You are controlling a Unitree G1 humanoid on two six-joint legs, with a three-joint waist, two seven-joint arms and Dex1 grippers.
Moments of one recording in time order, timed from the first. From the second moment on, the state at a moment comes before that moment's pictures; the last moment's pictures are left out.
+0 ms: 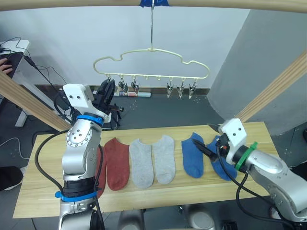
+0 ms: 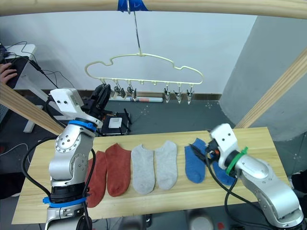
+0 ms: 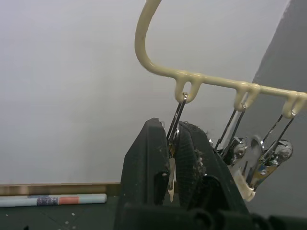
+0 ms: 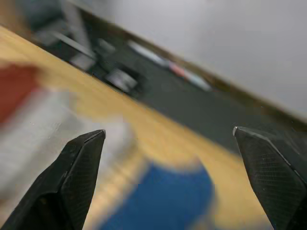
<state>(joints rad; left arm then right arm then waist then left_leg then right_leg) -0.38 0.30 0.22 -0.20 -0.31 0.24 -0.27 0.01 -0.61 0.02 -0.64 0.40 0.73 0.28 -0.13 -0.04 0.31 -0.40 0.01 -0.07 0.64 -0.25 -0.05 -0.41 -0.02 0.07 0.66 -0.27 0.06</state>
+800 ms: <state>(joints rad) -0.38 0.33 0.20 -0.24 -0.33 0.32 -0.31 -0.14 -0.20 -0.12 0.06 0.16 0.45 0.06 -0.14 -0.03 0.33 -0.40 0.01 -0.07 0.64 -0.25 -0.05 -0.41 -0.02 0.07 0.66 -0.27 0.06</state>
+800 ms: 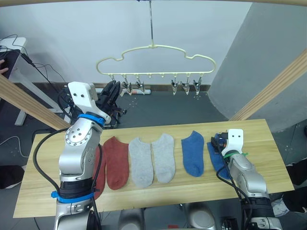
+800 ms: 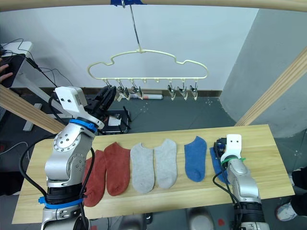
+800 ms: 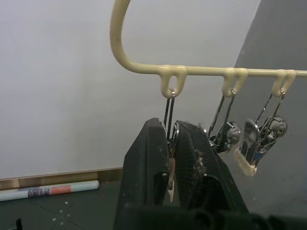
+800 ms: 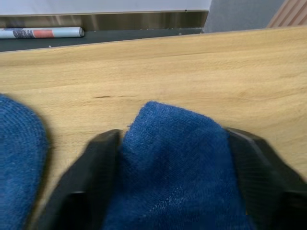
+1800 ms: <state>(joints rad) -0.41 0.42 0.34 -0.40 -0.75 0.74 -0.29 -0.26 -0.19 0.27 -0.45 0.13 0.66 0.30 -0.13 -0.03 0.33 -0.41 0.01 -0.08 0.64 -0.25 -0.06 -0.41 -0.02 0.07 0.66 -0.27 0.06</state>
